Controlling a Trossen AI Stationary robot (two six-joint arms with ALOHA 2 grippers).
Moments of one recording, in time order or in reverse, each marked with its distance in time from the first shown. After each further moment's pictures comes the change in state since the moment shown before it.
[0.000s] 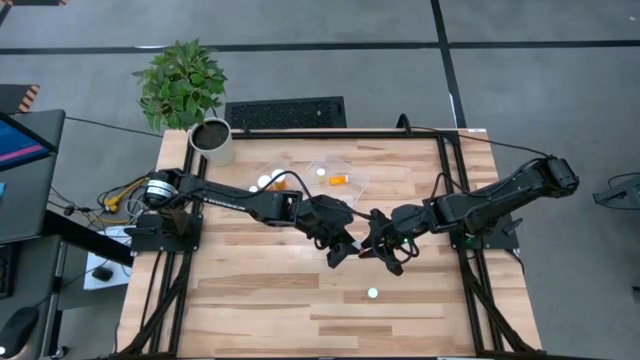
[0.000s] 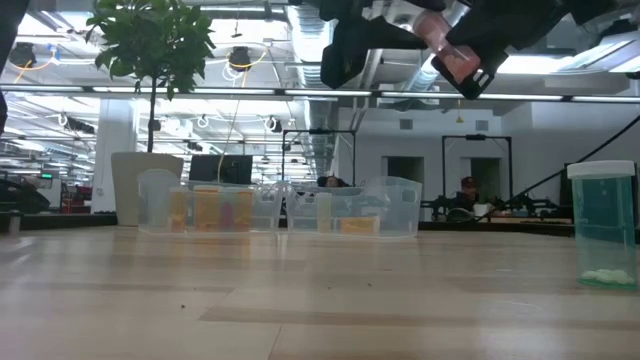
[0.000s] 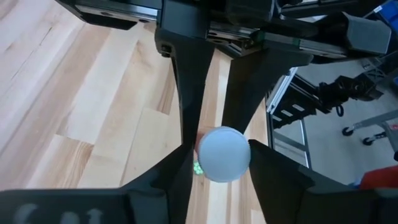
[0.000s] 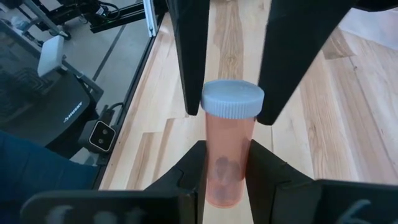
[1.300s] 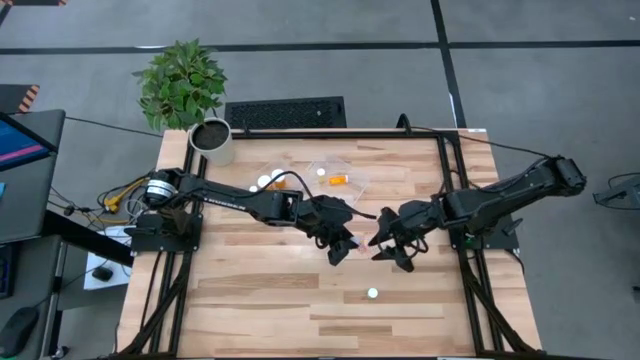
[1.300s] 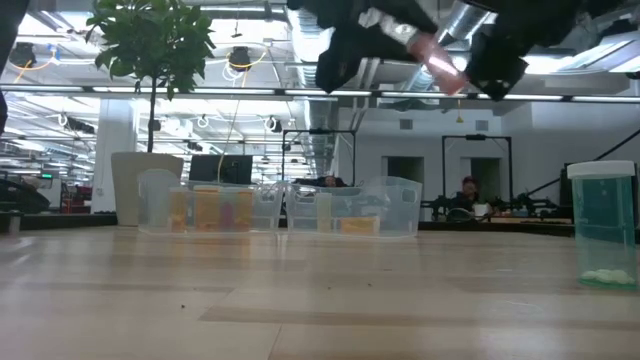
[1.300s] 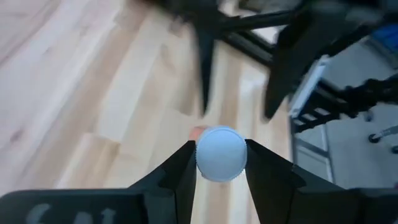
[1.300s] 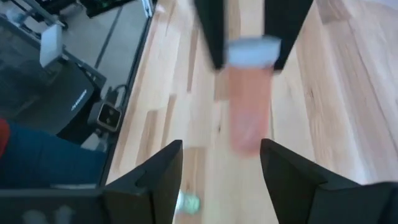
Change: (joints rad) left arm 0.008 0.000 0.000 -0.030 -0.075 0.014; right arm -0.011 -0.096 0.000 -0.180 -0.043 0.055
